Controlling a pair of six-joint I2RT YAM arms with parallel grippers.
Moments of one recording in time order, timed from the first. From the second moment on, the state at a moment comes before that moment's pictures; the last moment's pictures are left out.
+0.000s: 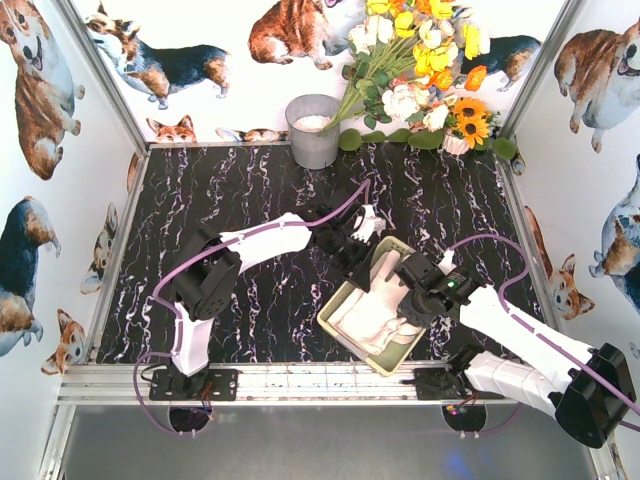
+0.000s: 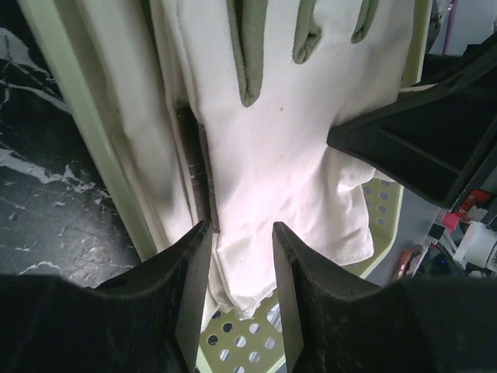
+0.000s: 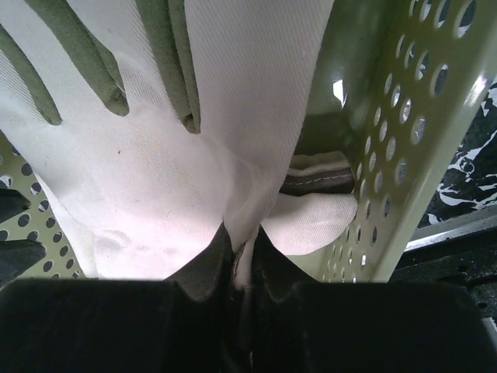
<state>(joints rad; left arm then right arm) -0.81 1.99 1.49 -0.57 0.67 -0.28 0.67 0.98 0.67 -0.97 0.19 1.33</state>
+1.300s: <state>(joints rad) -0.90 2.14 1.69 -0.69 0.46 -0.26 0.67 0.94 0.66 -0.93 0.19 1.35</state>
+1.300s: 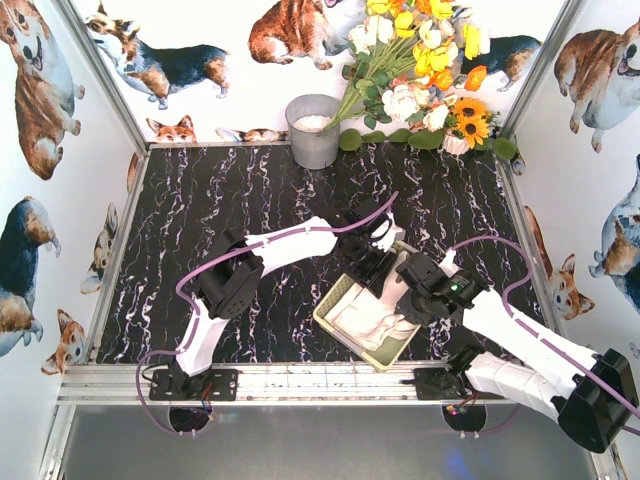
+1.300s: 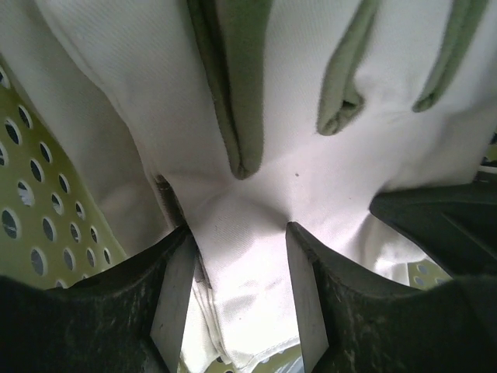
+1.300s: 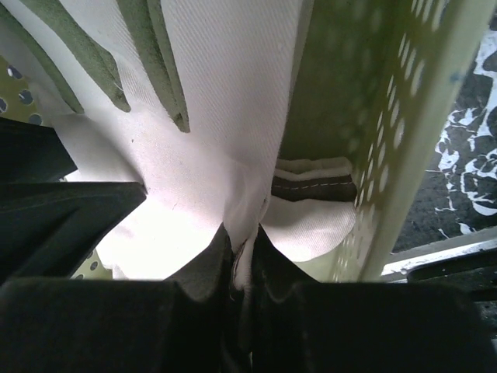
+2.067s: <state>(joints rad) -0.91 2.15 1.69 -0.71 0.41 -0.25 0.67 0.93 0.61 -0.86 0.19 1.36</state>
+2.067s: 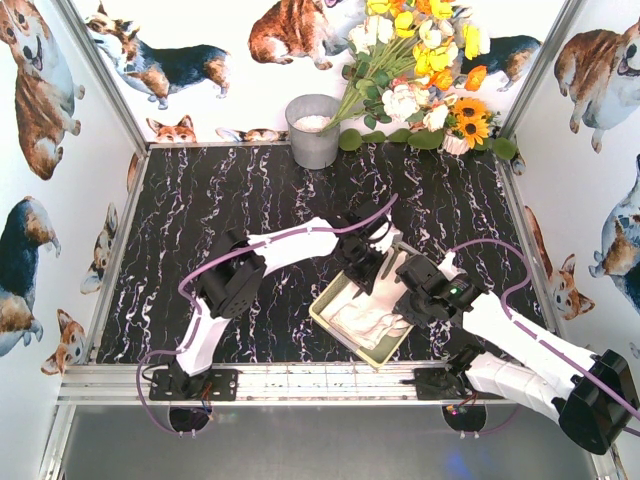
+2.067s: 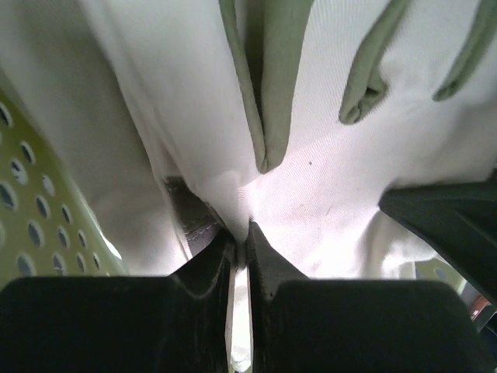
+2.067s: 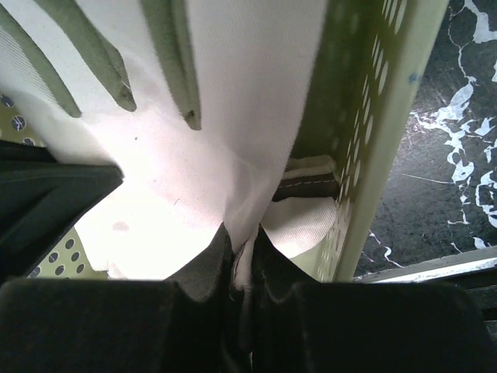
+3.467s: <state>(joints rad) -0.85 2.00 1.66 -0.78 0.28 -0.27 0.67 1.07 0.68 -0.72 0.13 1.32</state>
